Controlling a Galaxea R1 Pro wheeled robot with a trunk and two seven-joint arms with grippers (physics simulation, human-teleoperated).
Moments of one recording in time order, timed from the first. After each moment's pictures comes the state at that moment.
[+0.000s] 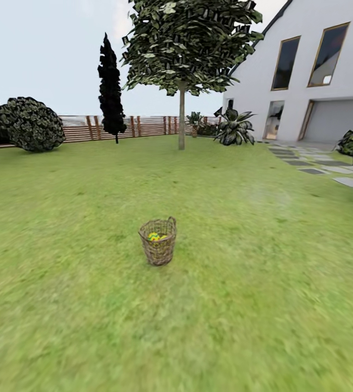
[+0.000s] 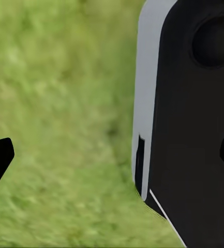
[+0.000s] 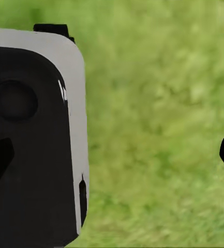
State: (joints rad) left arm 0.05 0.12 0.01 -0.13 0.00 0.01 0.00; right arm -0.10 -0.11 0.01 0.02 0.00 -0.02 -0.02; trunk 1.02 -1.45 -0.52
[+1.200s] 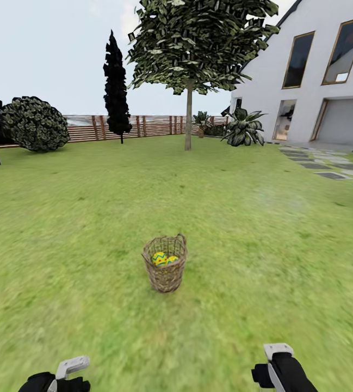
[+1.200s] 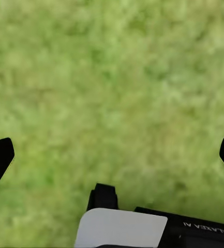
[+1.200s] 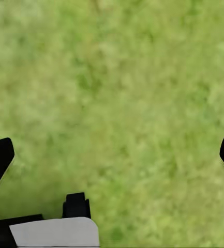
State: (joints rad) left arm -0.19 0.14 0.11 -0.89 0.21 0.72 0.01; right arm -0.24 -0.07 0.02 -0.97 -0.06 0.82 -0.15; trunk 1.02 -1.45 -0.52
